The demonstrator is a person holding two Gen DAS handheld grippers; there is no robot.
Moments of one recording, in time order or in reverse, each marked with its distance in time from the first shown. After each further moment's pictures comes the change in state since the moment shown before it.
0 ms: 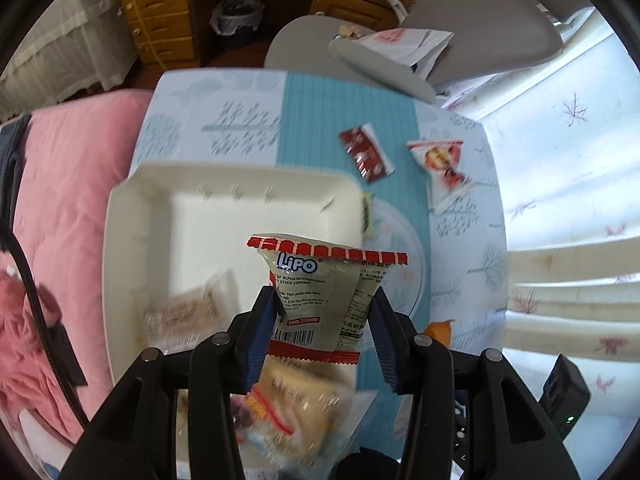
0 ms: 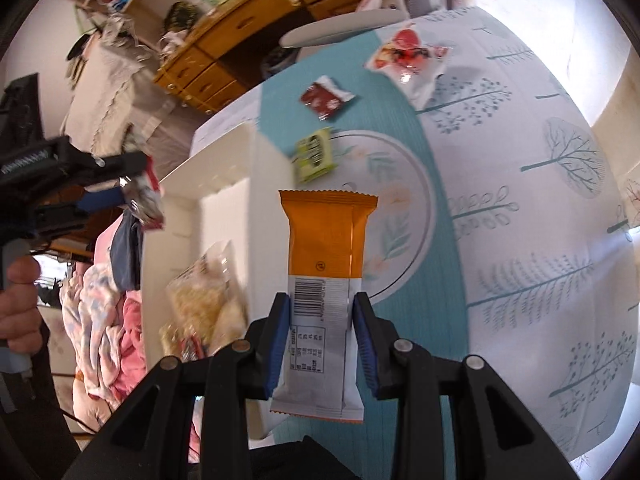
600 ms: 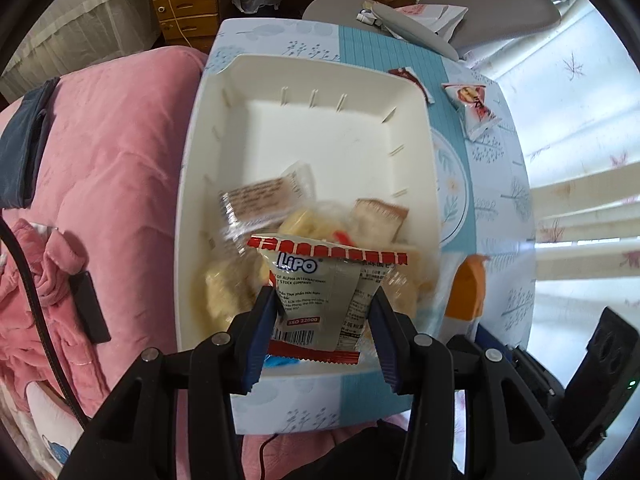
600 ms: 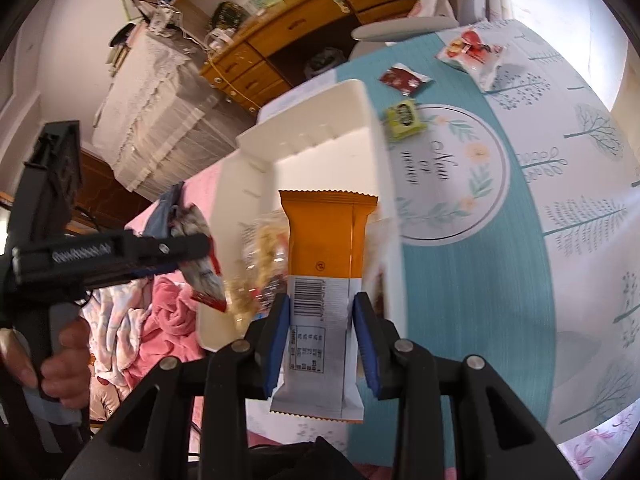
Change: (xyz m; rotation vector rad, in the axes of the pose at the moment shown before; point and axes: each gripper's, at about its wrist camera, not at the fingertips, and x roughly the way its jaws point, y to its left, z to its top) left arm -0.032 0.079 -0.113 0.021 0.042 0.046; right arm -0.008 0.084 -0.084 -0.062 -0.079 0.088
